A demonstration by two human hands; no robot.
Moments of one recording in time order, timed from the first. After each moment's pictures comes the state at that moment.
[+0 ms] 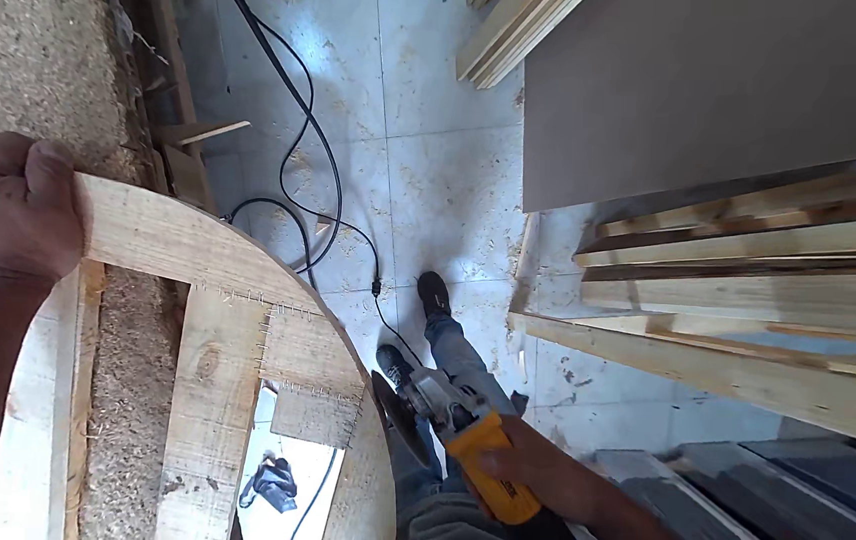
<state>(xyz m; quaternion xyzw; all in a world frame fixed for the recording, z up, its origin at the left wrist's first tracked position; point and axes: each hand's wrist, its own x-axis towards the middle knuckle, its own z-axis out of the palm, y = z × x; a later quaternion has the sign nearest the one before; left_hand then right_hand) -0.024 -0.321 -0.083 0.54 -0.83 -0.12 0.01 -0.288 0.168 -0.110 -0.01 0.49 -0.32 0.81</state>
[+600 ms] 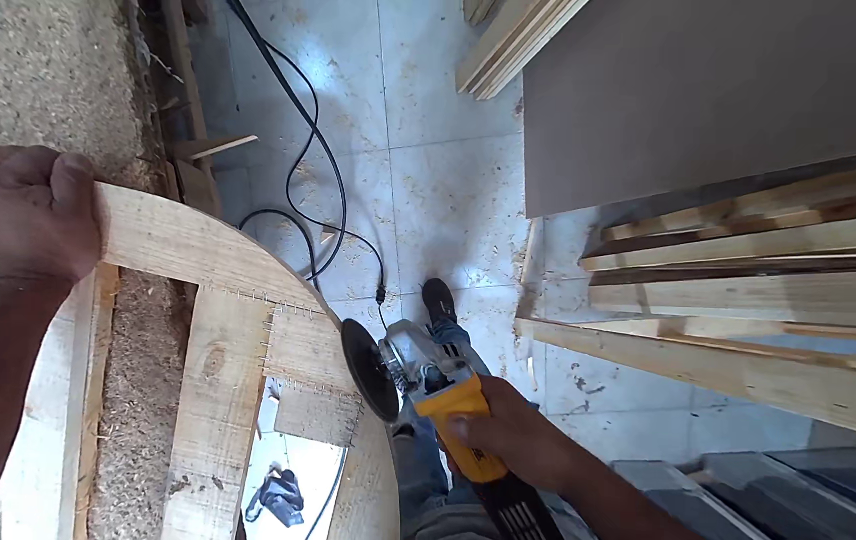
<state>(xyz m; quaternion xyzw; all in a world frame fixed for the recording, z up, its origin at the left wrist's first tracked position) -0.023 -0.323 -0.082 0.52 -0.85 -0.09 0.02 -0.282 0.116 -0.097 -0.11 0.54 -0.39 0.74</state>
